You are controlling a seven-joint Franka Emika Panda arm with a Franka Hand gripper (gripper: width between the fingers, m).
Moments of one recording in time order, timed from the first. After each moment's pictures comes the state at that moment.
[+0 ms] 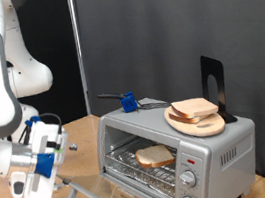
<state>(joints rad) -0.40 0.10 -0.14 -2.55 1.15 1.80 -0.52</state>
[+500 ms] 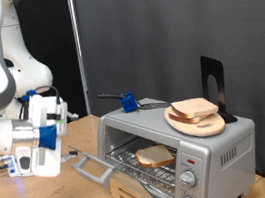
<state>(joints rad) -0.40 -0.04 -0.13 -2.56 1.16 1.63 -0.42</state>
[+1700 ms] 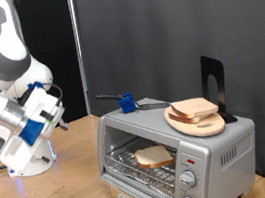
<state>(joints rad) -0.44 -0.24 -0.05 -2.69 0.93 2.15 -0.21</state>
